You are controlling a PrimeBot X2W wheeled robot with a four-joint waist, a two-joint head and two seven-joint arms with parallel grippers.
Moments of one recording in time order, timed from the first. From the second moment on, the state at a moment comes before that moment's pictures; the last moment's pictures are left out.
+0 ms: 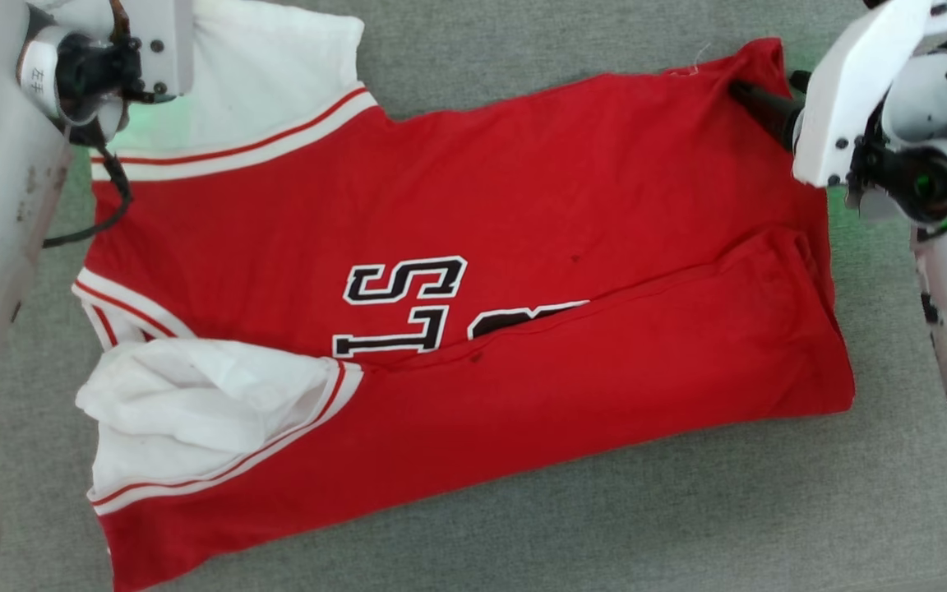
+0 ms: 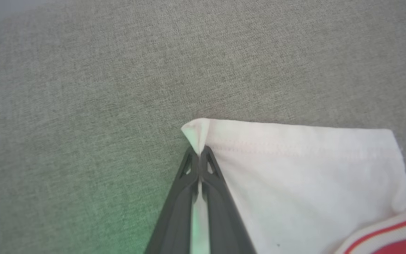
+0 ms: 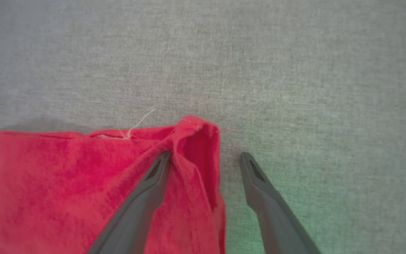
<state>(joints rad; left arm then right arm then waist) -1.46 0.48 -0.87 0.95 -0.96 -0.01 0.68 -1.04 -0.21 0.18 0.59 0.49 0.13 0.75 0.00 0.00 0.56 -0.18</state>
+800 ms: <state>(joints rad) -1.42 0.48 -0.90 0.92 -0.97 -0.08 0.62 -0.99 -0.43 0.43 0.56 0.68 0.13 0.61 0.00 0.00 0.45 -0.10</state>
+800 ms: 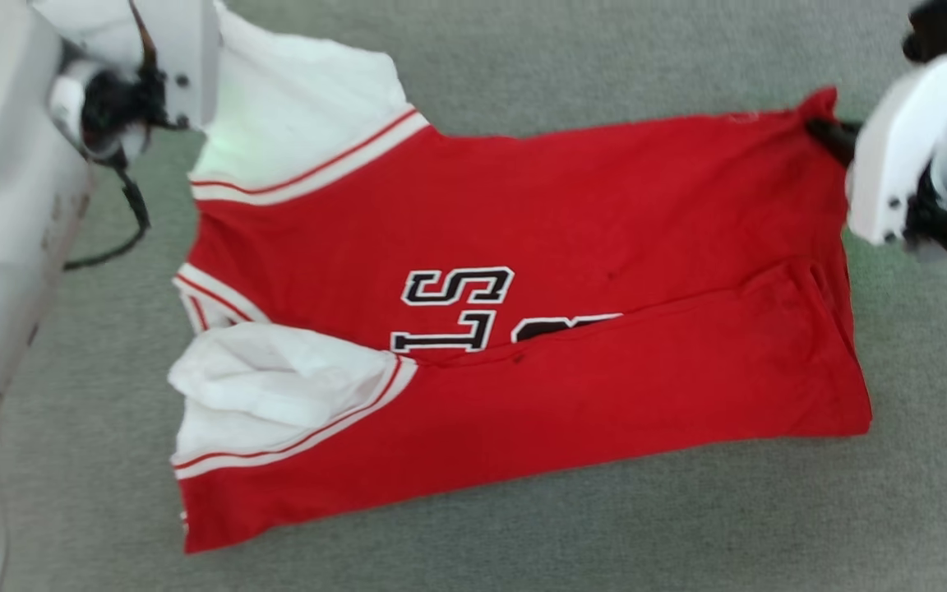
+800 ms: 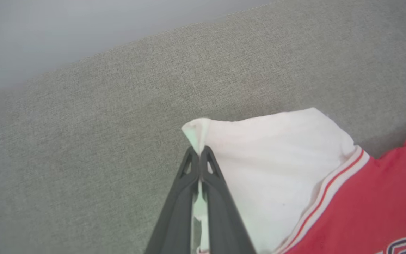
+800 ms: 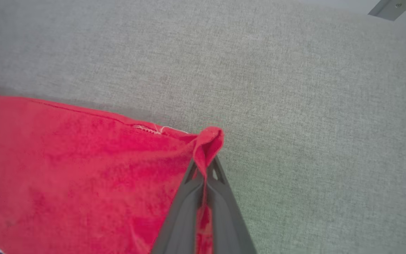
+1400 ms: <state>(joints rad) -0.98 0.79 -0.93 0.14 -1.04 0.25 0.79 -0.58 -0.60 0.37 0.28 0.78 0.13 0.70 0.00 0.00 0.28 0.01</state>
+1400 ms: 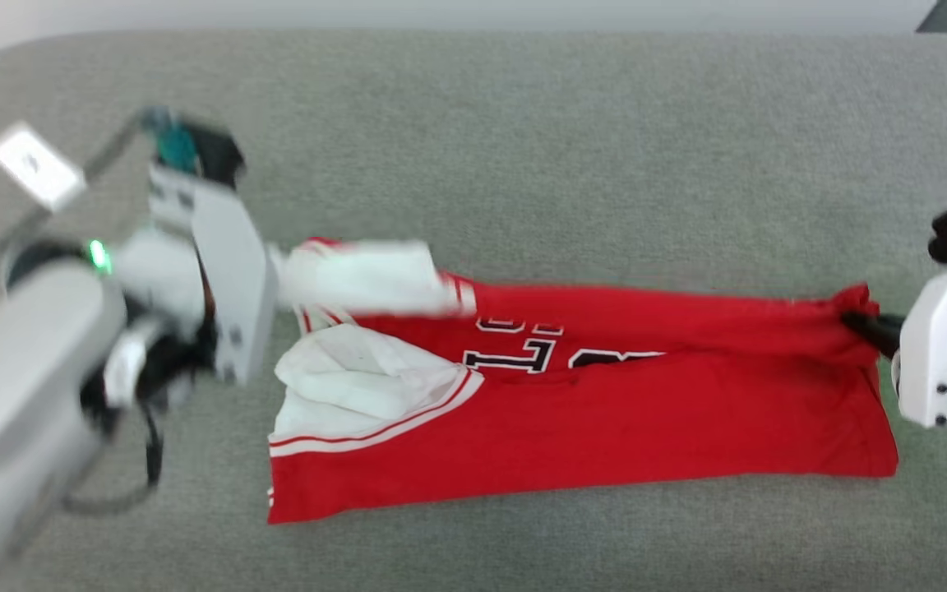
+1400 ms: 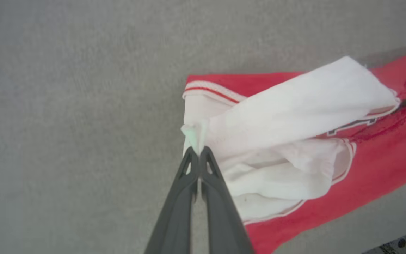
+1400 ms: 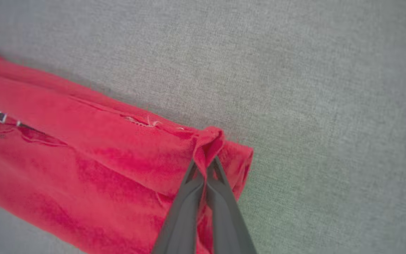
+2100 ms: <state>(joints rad) -0.72 0.76 -0.95 0.14 -1.16 0.26 0.70 -0.49 -0.48 0.29 0.31 0.69 0.13 0.75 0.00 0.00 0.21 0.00</state>
